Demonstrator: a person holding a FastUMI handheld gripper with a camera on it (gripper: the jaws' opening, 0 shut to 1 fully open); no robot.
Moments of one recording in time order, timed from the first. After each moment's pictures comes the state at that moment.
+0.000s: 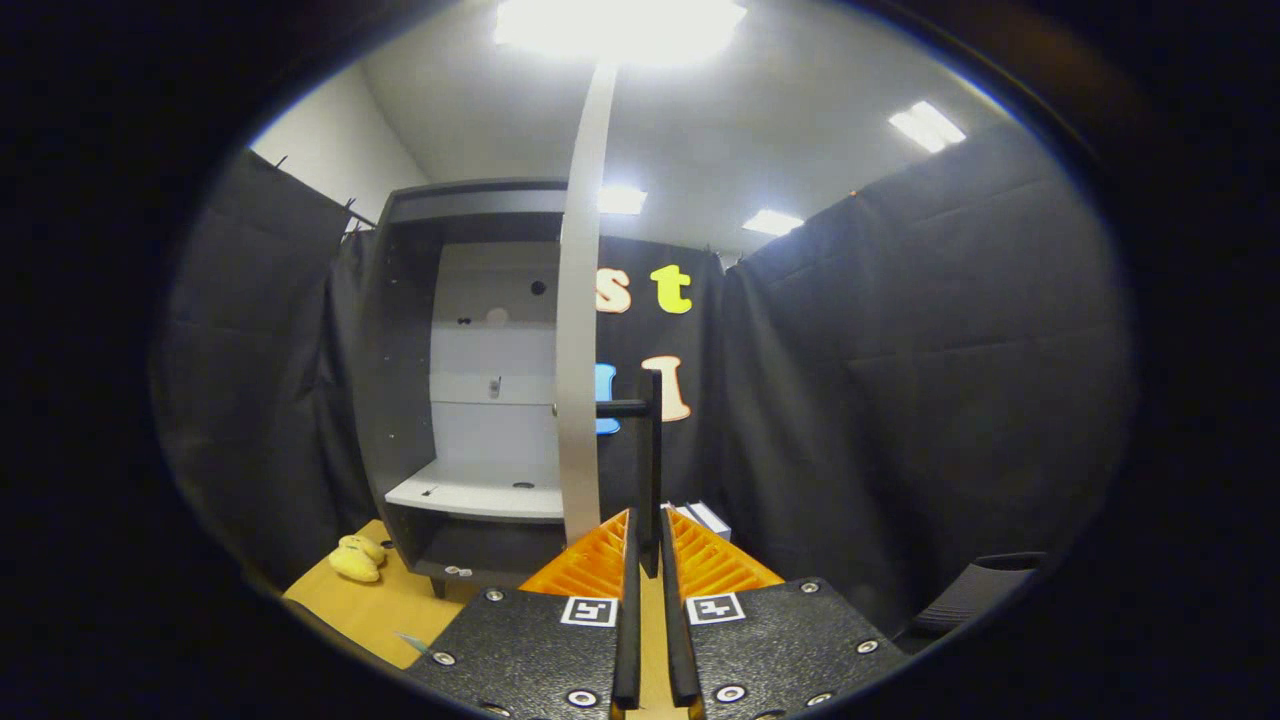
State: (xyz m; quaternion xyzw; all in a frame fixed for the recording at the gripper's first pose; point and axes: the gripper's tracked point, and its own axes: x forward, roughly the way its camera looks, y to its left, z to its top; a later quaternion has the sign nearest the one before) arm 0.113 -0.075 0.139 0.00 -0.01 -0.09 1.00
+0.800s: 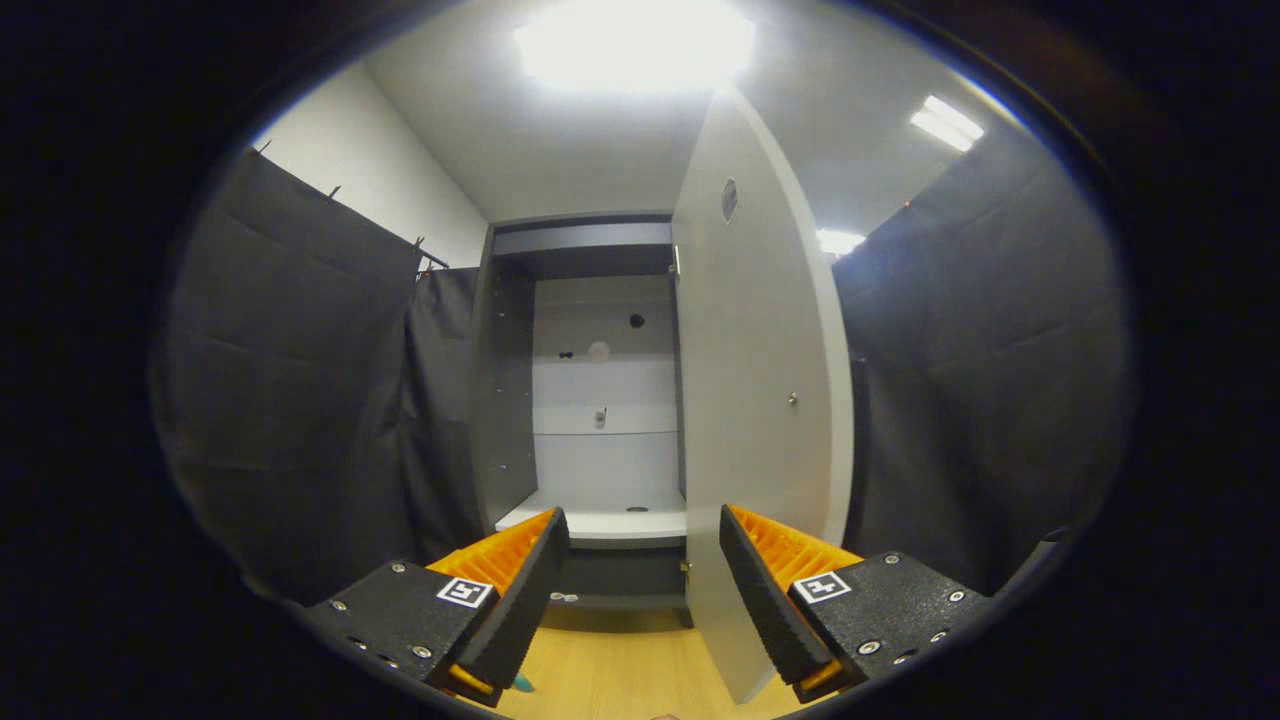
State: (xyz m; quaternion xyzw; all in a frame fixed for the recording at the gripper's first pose) arm 0.116 0.070 0.107 0.00 -0.04 0.02 1.00
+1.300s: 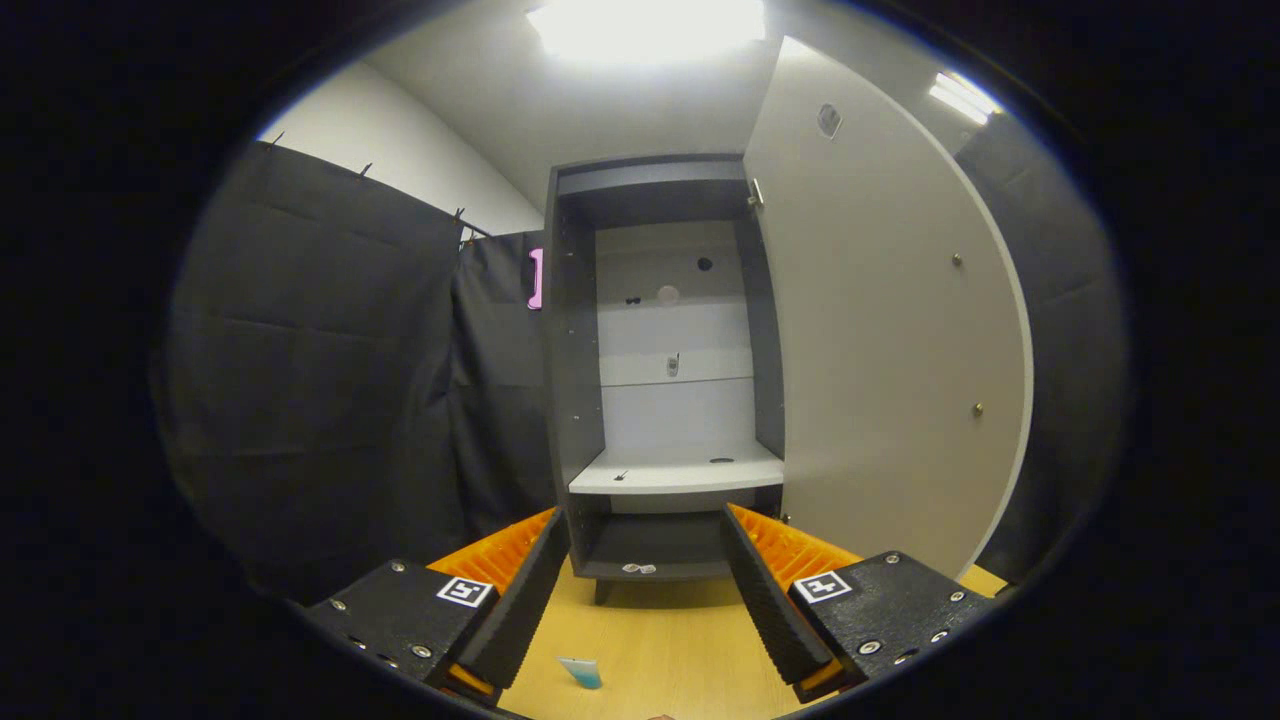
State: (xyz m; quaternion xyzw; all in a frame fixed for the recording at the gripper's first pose) arm 0.143 0.160 0.026 0.02 0.00 0.08 1.00
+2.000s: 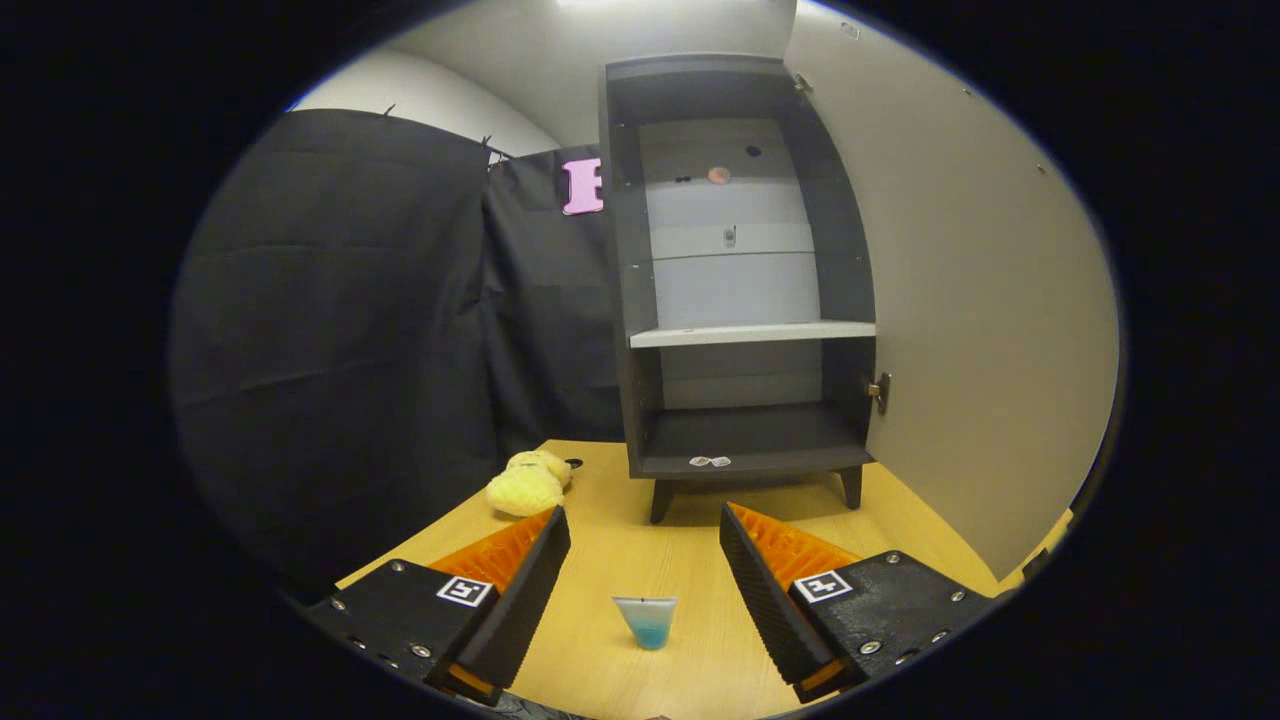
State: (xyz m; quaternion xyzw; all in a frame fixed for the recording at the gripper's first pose) arm 0.166 0.235 -0.156 0.01 0.11 0.12 0.99
